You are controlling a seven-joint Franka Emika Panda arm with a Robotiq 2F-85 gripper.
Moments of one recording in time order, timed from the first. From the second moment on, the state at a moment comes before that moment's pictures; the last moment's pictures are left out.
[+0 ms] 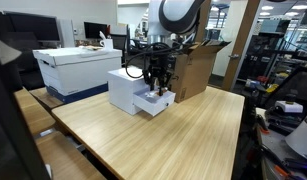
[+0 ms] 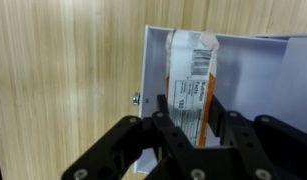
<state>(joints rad) 0.19 0.36 0.04 -2.01 0.13 2.28 1.72</state>
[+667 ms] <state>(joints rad) 0.19 0.35 0.04 -2.01 0.13 2.28 1.72</state>
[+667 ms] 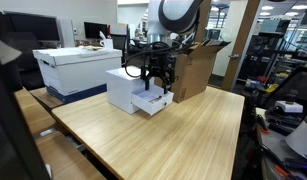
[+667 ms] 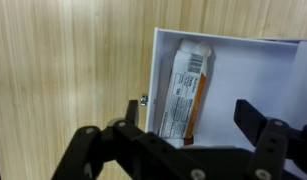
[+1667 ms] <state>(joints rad) 0.20 0.22 0.04 -2.11 0.10 2.28 1.72</state>
